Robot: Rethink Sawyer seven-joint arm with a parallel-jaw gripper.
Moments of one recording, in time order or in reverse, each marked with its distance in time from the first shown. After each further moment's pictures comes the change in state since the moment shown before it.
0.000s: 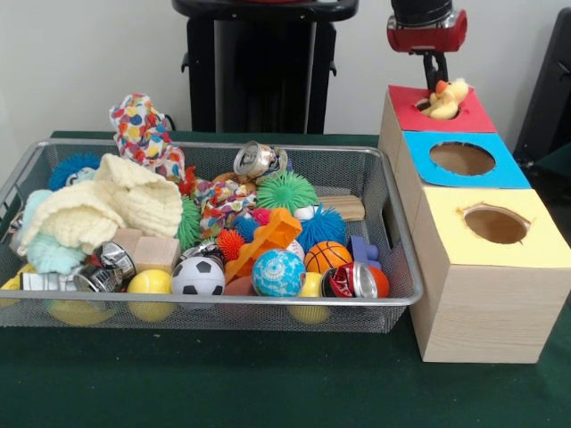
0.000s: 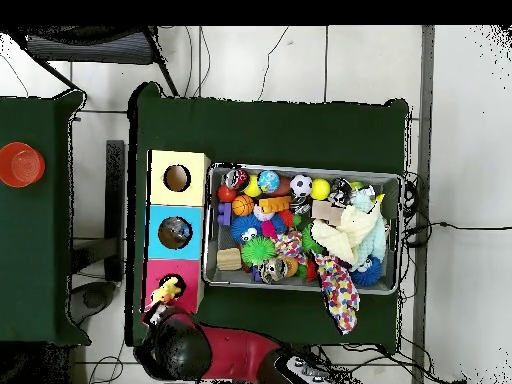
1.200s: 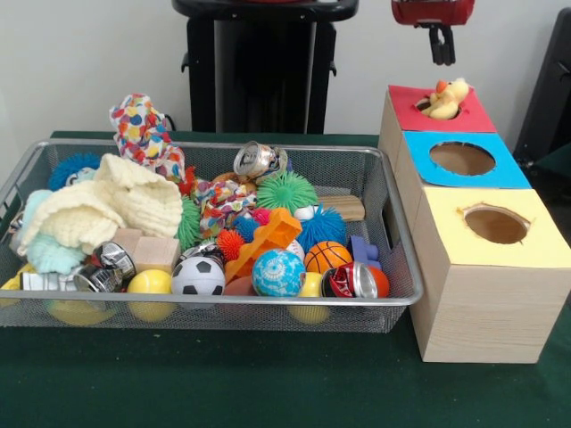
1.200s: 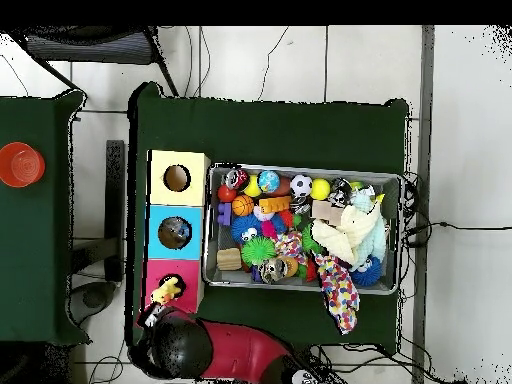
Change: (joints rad) arm -0.025 -0.135 0.050 0.003 0.068 0.207 0.000
